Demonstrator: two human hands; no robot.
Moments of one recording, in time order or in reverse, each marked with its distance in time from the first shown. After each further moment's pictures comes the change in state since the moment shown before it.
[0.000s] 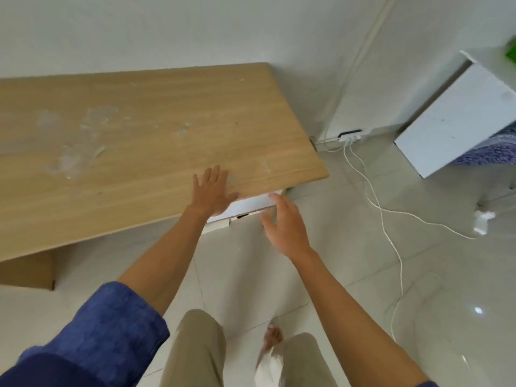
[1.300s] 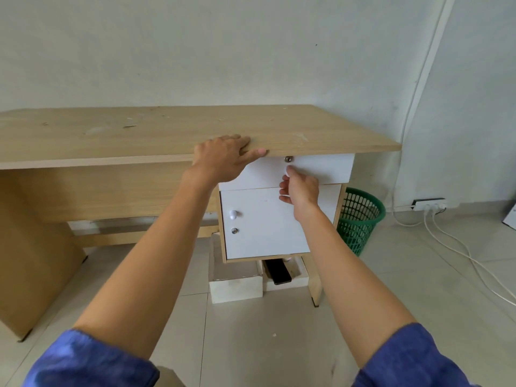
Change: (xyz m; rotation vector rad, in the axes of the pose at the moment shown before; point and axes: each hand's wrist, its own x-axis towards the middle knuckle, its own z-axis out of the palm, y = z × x) left_hand 0.008 -0.005 0.090 0.252 0.729 -0.057; right_hand 0.164 0.123 0.181 1.082 0.191 0.030
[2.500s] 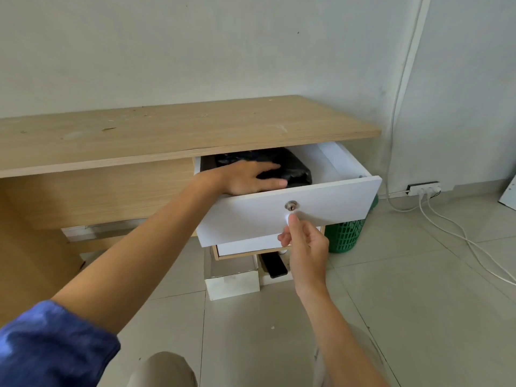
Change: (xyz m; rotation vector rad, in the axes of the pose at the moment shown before) left_hand 0.002 0.060 0.026 -0.299 -0.483 0.315; right_hand -0.126 0.069 -0.078 0.109 0.015 -0.314
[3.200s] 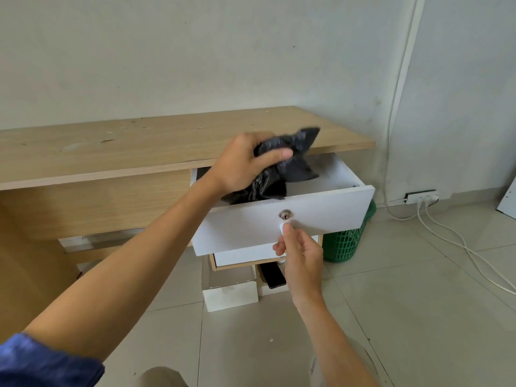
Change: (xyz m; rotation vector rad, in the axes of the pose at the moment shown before) left_hand -0.018 0.038 -0.026 -0.420 0.532 0.343; right_hand 0.005 0.002 0.001 -0.015 -0.051 -0.033
